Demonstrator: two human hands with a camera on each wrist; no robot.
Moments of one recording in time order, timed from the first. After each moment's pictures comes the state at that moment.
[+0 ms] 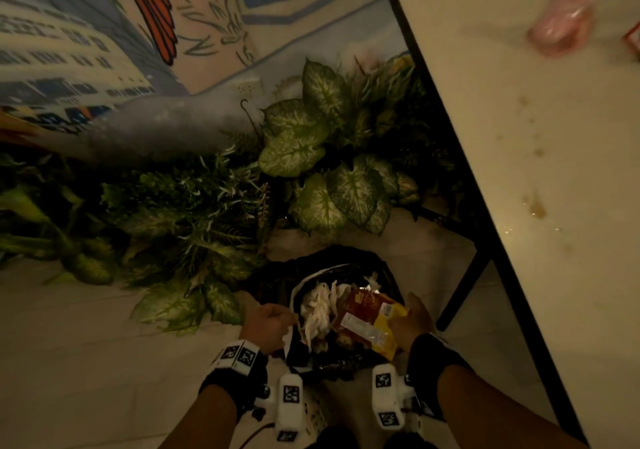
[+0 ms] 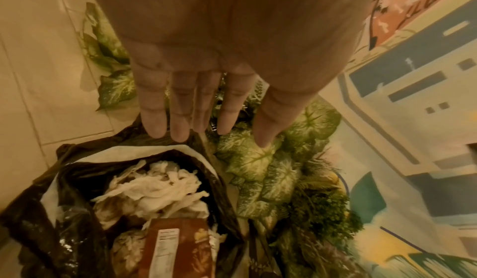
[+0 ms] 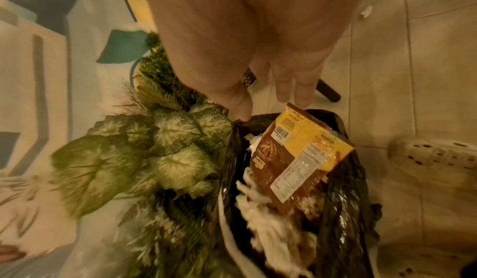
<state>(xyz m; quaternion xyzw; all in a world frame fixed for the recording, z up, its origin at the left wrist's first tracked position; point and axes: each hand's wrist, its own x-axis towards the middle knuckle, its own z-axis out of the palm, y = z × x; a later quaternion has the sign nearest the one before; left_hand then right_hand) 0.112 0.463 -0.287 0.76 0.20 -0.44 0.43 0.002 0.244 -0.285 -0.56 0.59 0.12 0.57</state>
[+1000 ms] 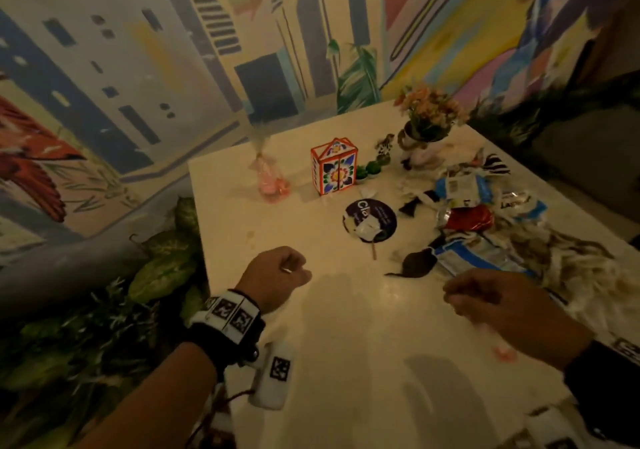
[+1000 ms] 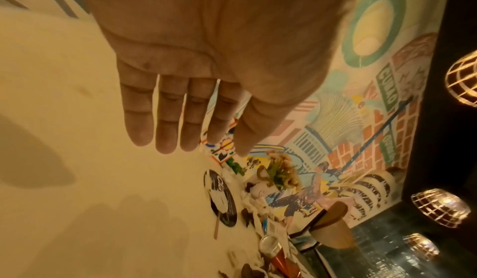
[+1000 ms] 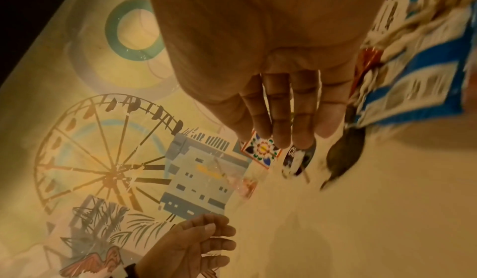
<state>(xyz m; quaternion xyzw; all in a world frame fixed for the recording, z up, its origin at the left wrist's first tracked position) 0.019 0.066 0.009 0.84 -0.26 -0.29 0.37 -0.250 -0.127 0.068 -0.81 0.35 -0.02 0.47</state>
